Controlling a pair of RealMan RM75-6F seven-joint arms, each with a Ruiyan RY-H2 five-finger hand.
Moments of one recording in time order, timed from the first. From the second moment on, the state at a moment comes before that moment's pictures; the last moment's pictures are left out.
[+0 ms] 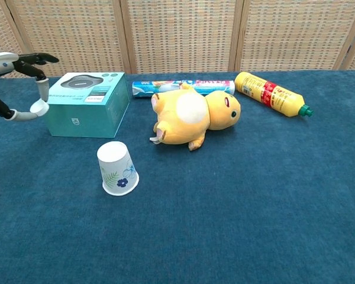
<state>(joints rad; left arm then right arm) -0.59 -1.29 -0.14 -1.41 1.48 1.01 -0.05 0.09 -1.12 0.08 -1.62 -1.45 1.45 -0.14</state>
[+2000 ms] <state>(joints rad) -0.82 -1.57 0.06 -1.34 1.72 0.82 0.37 0.09 -1.12 0.09 -1.61 -1.43 1.46 -0.12</state>
